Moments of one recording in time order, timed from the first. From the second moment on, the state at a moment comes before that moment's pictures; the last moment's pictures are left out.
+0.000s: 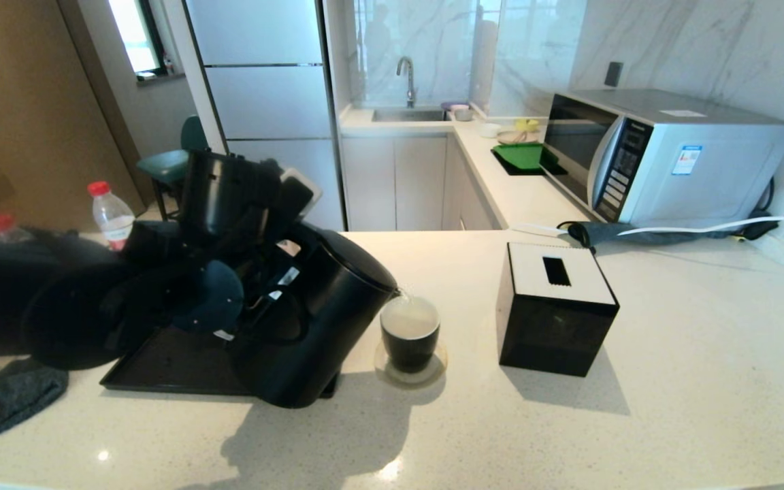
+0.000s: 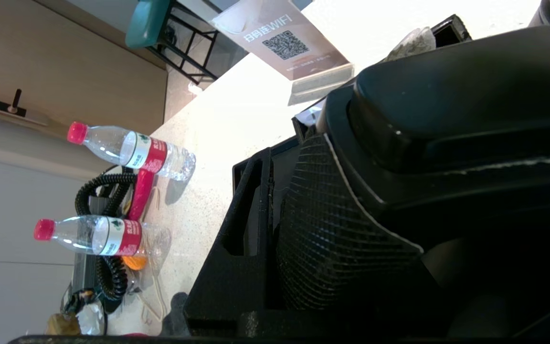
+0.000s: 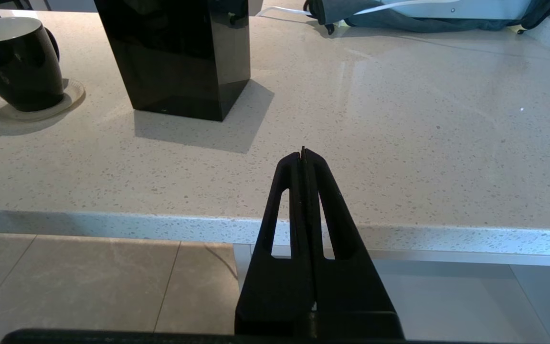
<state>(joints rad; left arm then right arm) -0.57 1.68 -1.04 -0.22 0.71 0.44 0.01 0.00 0.00 0.00 0.01 -0.02</state>
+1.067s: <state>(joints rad) -0.57 1.68 -1.05 -0.18 0.71 0.49 0.01 0.00 0.00 0.00 0.01 -0.02</state>
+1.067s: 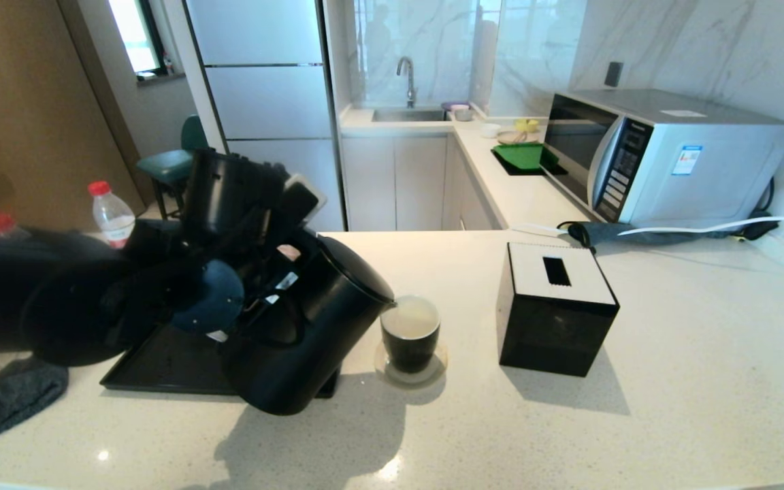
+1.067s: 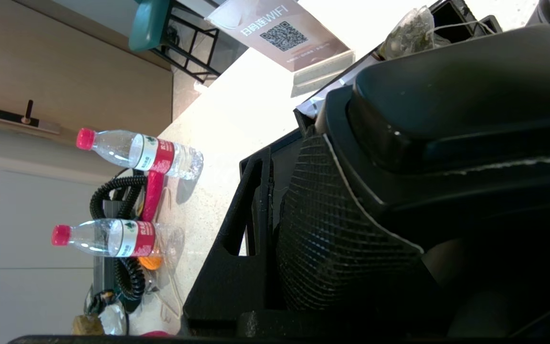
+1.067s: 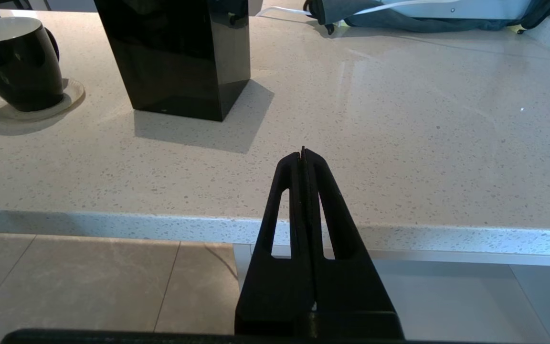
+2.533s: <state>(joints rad) -0.56 1.73 -1.15 -0.13 0.71 0.54 0.01 0.00 0.00 0.00 0.02 -0.02</state>
